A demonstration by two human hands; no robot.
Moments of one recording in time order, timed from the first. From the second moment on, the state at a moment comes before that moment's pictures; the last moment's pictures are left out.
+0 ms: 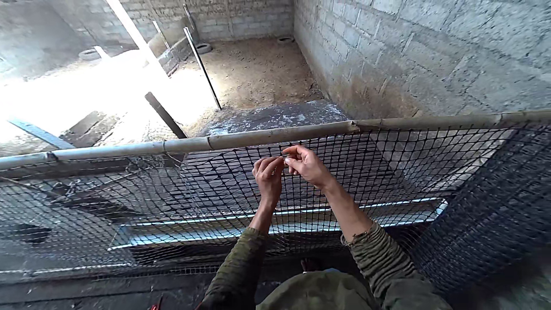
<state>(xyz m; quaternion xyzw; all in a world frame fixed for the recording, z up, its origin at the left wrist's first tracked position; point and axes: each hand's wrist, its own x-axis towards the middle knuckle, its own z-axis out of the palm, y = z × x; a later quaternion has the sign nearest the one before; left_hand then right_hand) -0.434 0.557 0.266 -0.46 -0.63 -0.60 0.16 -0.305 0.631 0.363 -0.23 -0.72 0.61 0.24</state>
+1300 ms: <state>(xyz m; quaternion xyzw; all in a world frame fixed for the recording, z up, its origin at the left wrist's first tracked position) -0.476 0.516 0.367 -0.42 -0.80 -0.39 -0.18 -0.377 0.574 0.258 -0.18 -0.65 0.50 0.54</state>
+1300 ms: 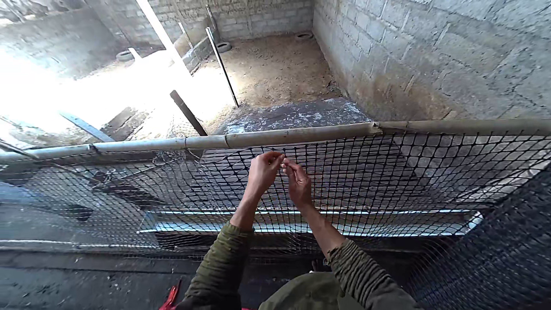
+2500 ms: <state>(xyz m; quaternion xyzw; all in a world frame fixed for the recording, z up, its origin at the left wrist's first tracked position) -0.493 0.522 0.335 -0.59 -0.72 -0.35 -0.10 -0.351 0.568 0.314 -0.30 -0.37 0.78 0.40</state>
